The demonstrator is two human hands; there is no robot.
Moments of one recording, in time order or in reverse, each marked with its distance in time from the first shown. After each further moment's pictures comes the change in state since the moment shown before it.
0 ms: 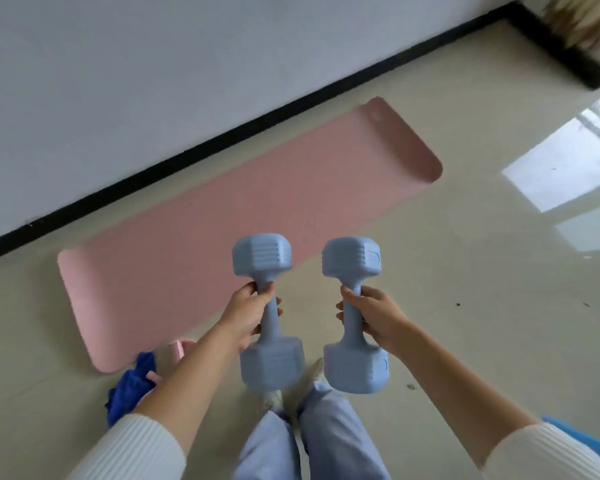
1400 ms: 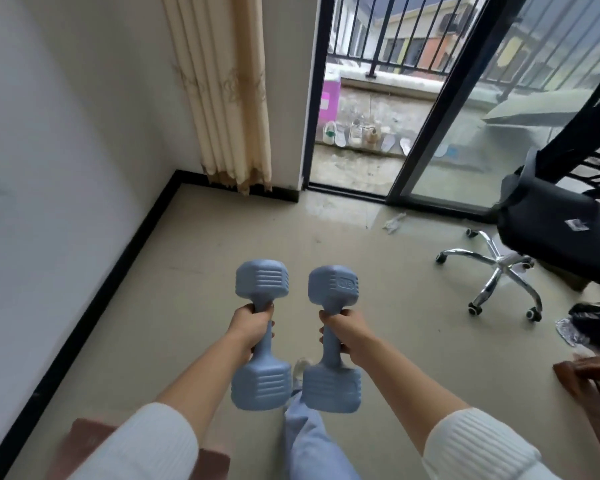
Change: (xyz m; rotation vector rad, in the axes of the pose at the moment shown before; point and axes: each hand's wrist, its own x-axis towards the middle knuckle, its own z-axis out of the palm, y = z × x) left_hand 0.373 0.617 1.082 0.736 -0.481 0.170; right_hand 0.340 -0.527 -0.957 0.535 0.633 0.034
